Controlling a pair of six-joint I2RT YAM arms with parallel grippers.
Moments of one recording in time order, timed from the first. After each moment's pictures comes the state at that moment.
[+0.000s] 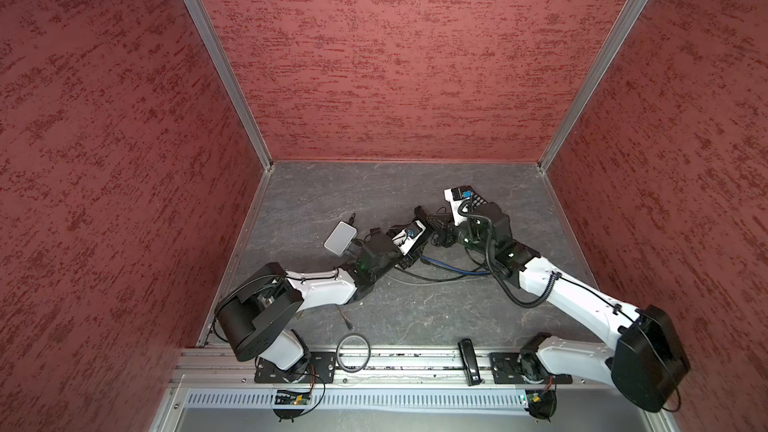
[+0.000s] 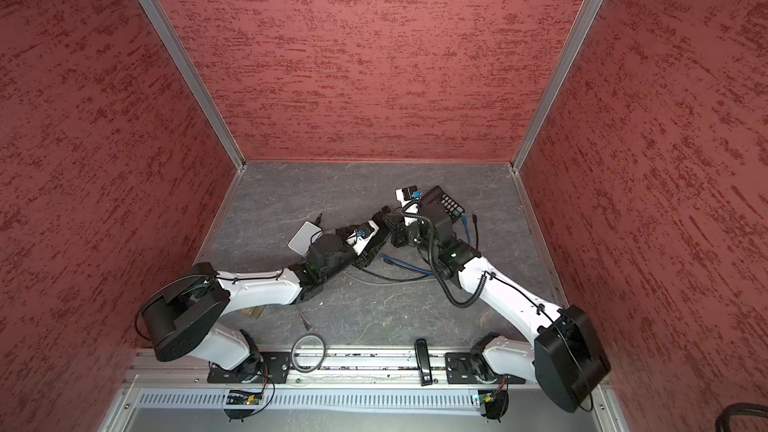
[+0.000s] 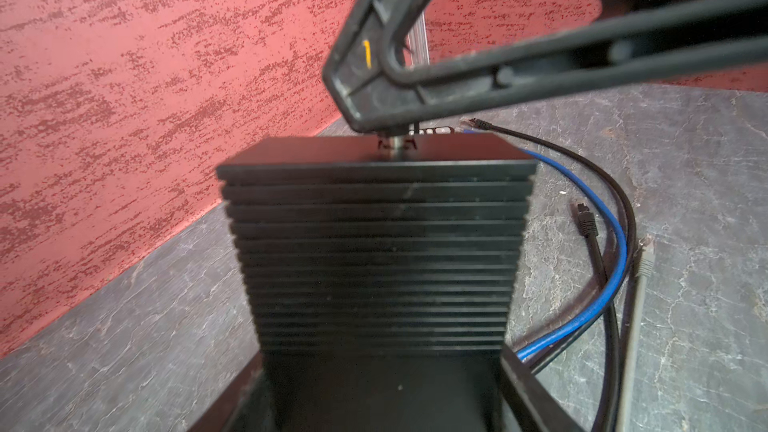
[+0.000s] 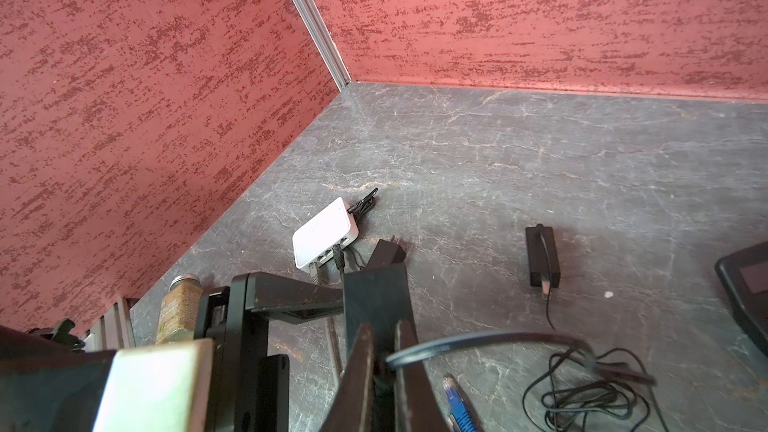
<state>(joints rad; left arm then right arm) -0.84 1.52 0.63 0.68 -0.08 0.22 0.60 1.26 0.80 0.10 -0.24 0.36</state>
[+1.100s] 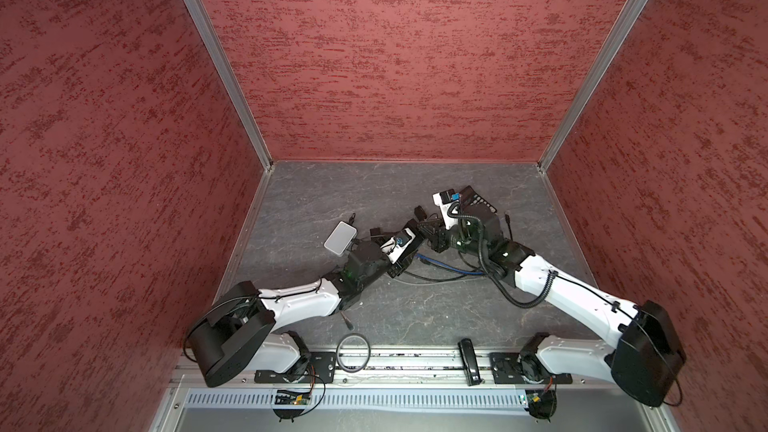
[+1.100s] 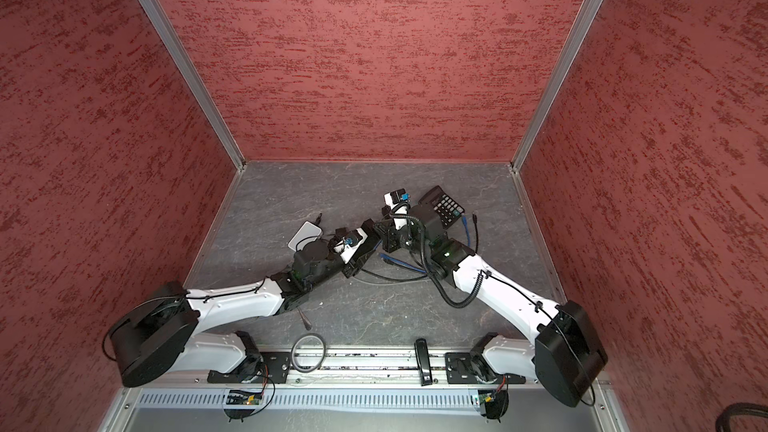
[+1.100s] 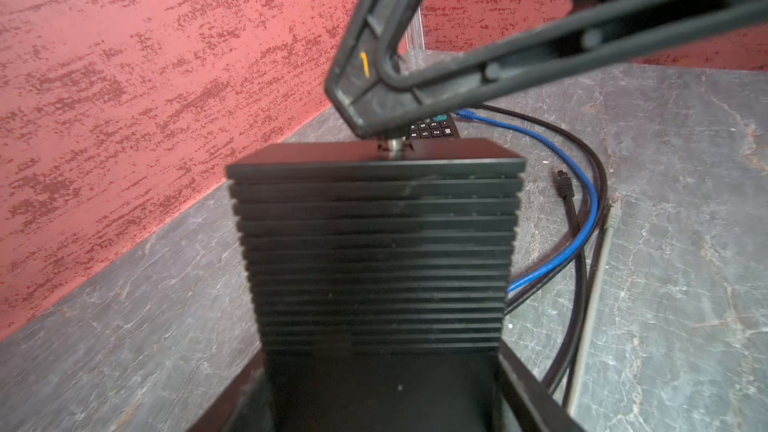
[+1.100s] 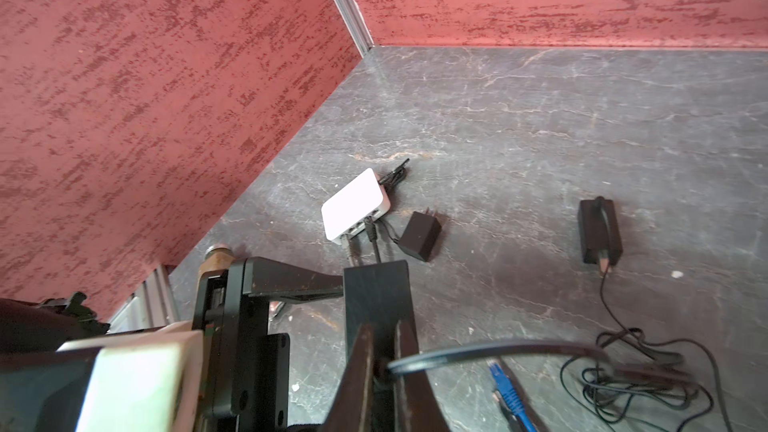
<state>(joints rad) -0.83 1.32 0.51 0.56 -0.06 0.22 0.66 1.27 0.86 0.01 -0.27 0.40</state>
